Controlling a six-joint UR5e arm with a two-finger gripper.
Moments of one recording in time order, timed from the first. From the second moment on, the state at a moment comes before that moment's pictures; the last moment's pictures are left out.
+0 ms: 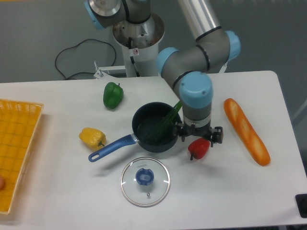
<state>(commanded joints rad) 2.50 -1.98 -1.63 -0.99 1.69 0.60</state>
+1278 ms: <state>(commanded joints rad) 2.31 -2.12 -1.54 -0.98 1.57 0.41</state>
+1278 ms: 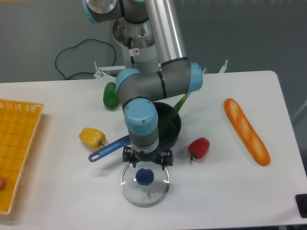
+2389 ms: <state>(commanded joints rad) 2.30 -2.19 -1.49 -0.99 1.58 0.44</state>
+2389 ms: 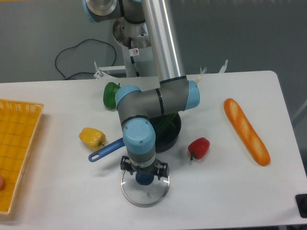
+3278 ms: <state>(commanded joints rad) 2.30 -2.20 -1.48 -0.99 1.57 0.45</state>
